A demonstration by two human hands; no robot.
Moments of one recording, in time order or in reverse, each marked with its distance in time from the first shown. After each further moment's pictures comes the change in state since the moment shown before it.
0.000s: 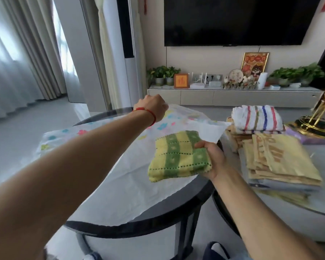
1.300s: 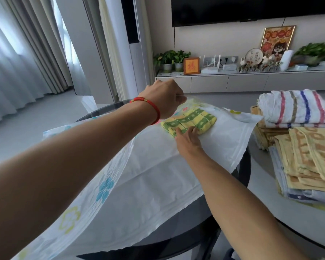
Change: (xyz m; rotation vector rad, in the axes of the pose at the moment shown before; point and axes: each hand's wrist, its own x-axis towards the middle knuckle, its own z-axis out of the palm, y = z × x) left_hand 0.016 -0.006 0.003 -0.004 -0.020 0.231; right_hand 0.226 0.044 0.010 -2.102 0.419 -0.305
